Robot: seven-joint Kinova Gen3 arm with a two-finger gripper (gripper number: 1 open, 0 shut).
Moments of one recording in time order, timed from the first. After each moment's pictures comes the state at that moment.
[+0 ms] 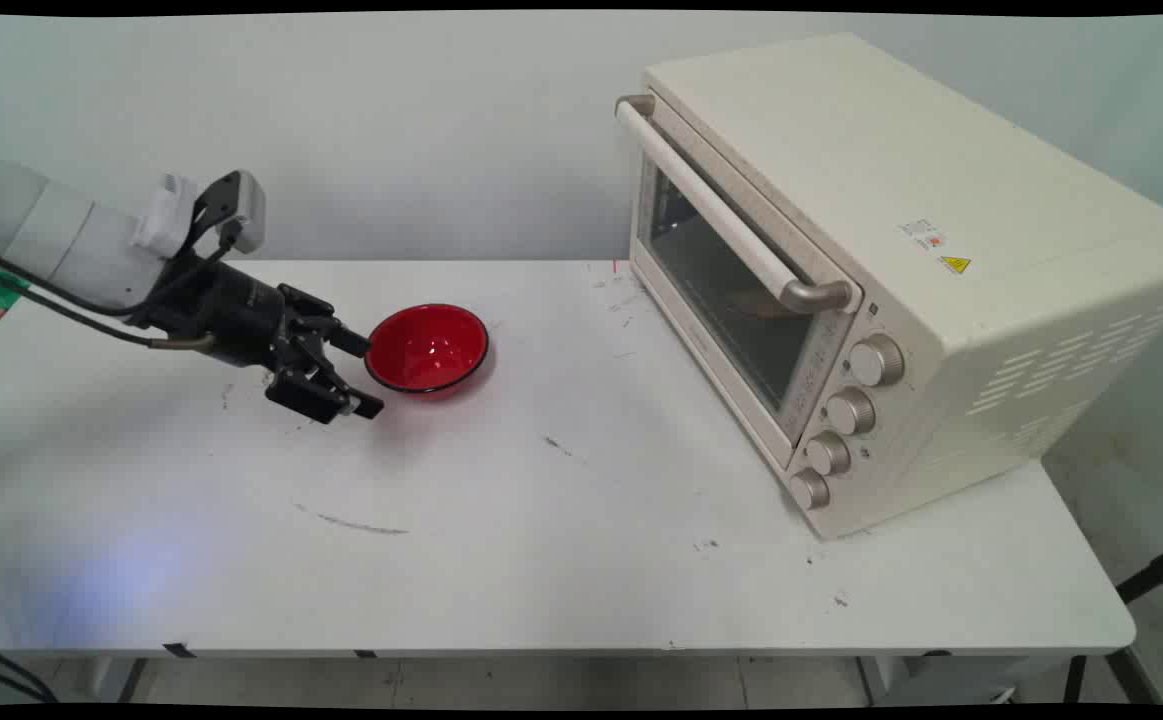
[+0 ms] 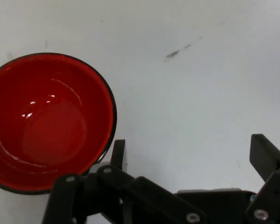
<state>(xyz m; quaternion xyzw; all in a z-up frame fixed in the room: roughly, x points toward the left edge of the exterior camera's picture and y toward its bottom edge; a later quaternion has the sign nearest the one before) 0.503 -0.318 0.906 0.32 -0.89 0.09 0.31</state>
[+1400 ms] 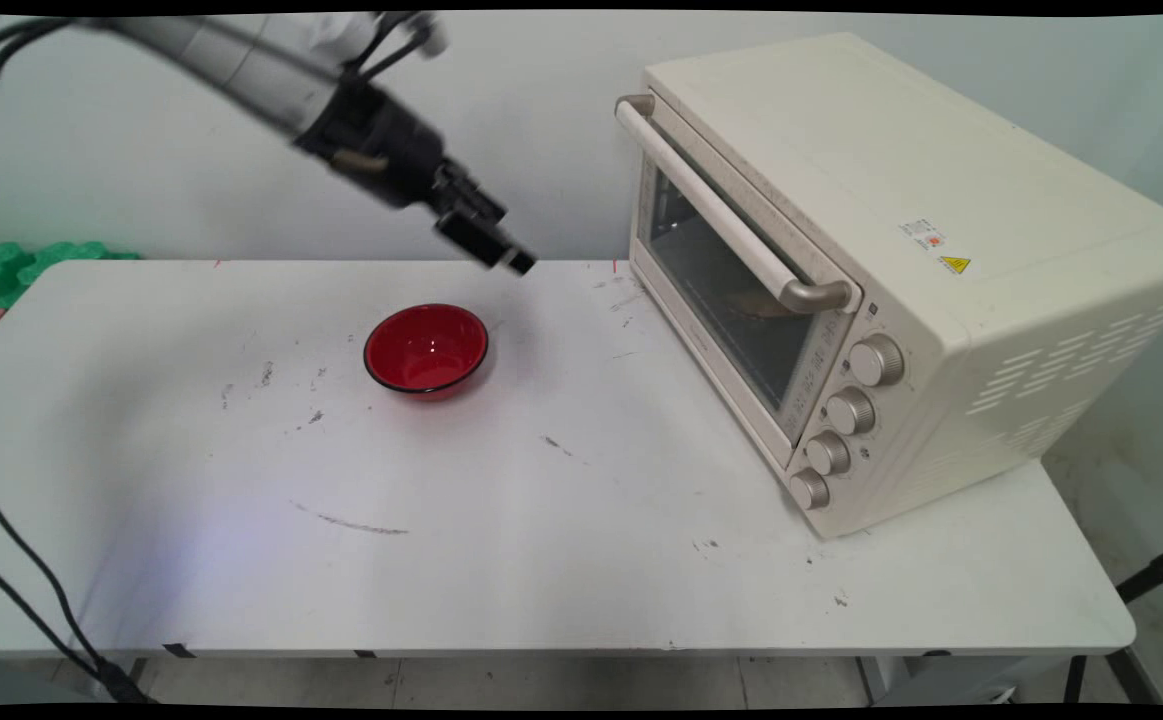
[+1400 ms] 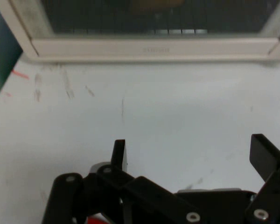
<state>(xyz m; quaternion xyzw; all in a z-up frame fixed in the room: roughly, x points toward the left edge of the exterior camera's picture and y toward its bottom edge) 0.386 -0.433 1.016 0.32 -0.88 0.10 0.32</state>
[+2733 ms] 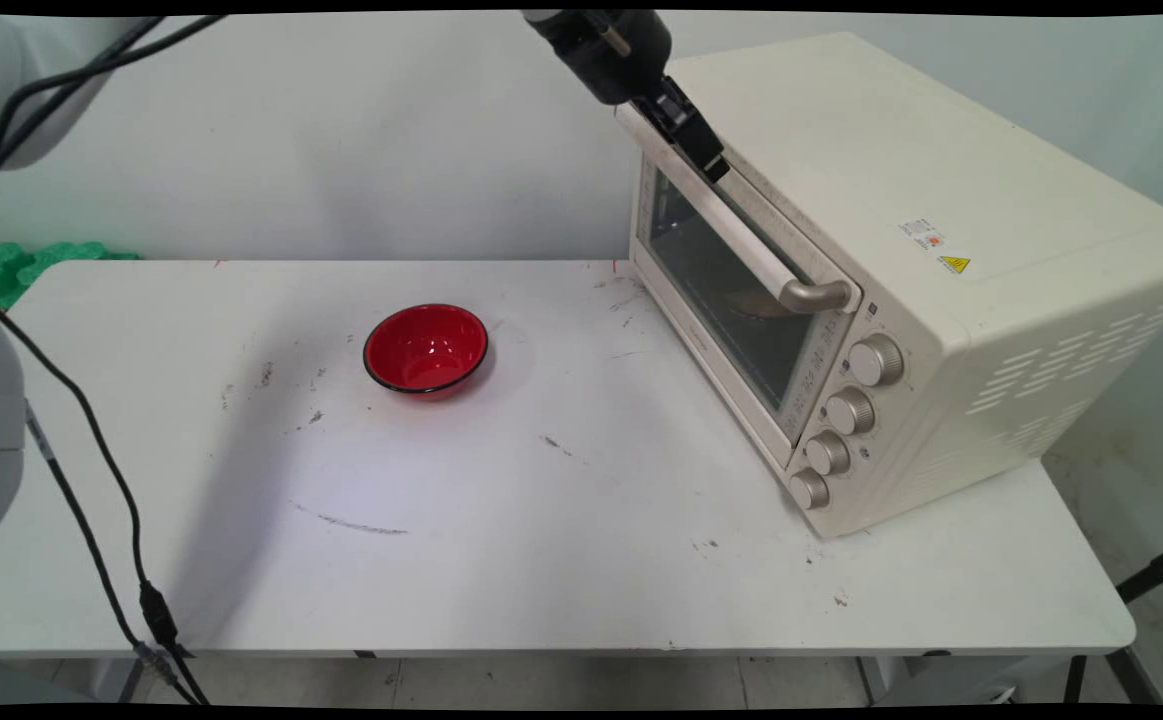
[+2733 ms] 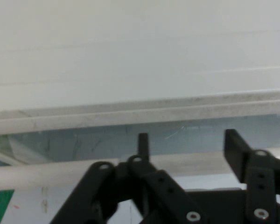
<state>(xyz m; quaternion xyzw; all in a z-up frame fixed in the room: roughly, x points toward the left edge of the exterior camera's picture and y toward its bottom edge) 0.235 -0.537 1.075 0.30 -0.89 0.12 0.31</state>
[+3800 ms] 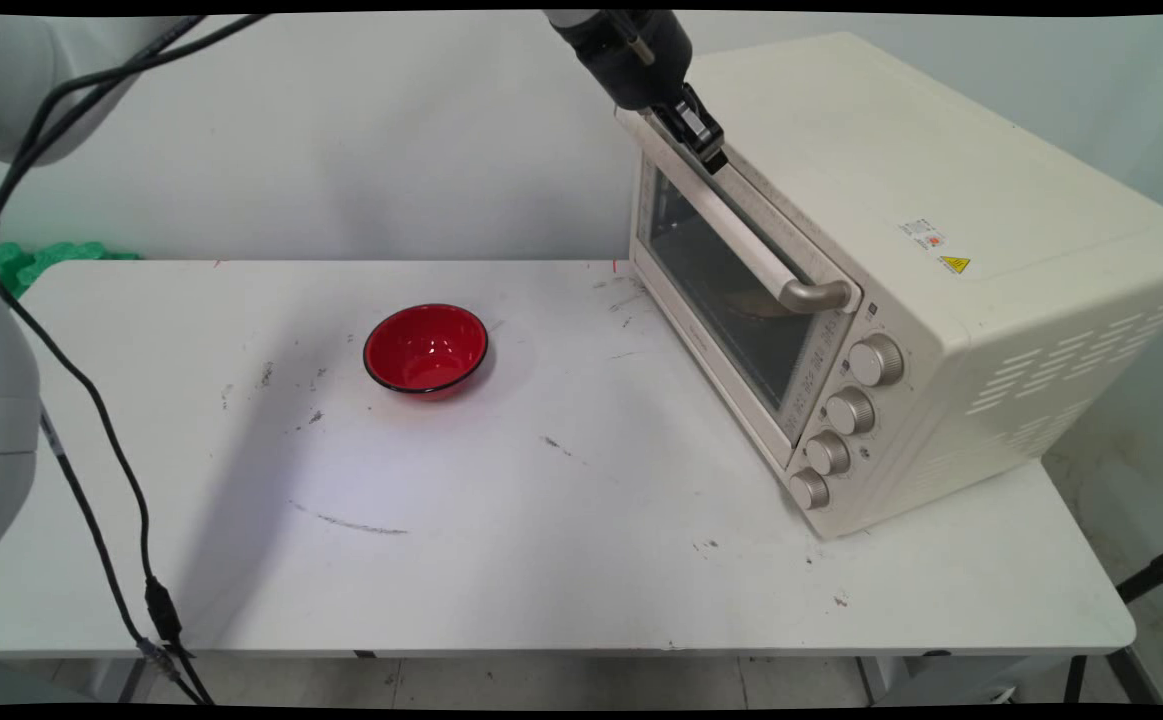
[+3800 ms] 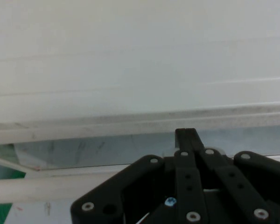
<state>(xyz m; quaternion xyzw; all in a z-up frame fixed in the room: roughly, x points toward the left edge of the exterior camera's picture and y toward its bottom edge) 0.216 -0.544 1.071 0.30 -0.90 0.13 0.30</state>
